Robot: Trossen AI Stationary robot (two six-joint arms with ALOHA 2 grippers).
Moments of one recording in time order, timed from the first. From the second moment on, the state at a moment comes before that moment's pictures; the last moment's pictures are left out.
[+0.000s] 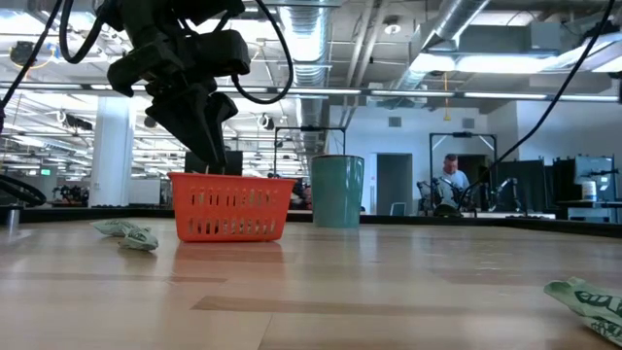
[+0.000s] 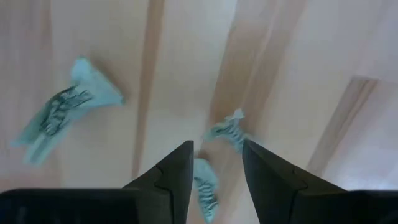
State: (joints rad) left arm -0.10 1.44 0.86 -0.44 -0.06 0.00; right arm 0.87 1.89 1.25 -1.08 0.04 0.62
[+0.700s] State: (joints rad) left arm -0.10 1.44 0.86 -0.44 -0.06 0.00; right arm 0.82 1.98 1.26 -1.07 -0.03 0.52
